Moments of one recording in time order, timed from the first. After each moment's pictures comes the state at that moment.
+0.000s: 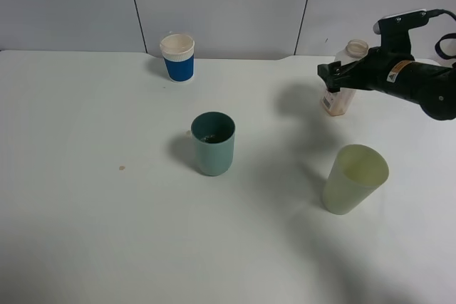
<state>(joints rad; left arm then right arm) -0.03 -0.01 -0.50 0.01 1.05 0.02 0.00 1.88 -0.76 -0.39 -0.68 0.10</state>
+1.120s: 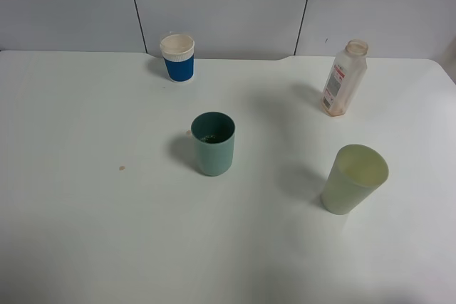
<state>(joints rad) -0.03 -0.01 -0.50 0.01 1.05 0.02 0.00 1.06 -0.75 -0.42 -0.10 0.13</state>
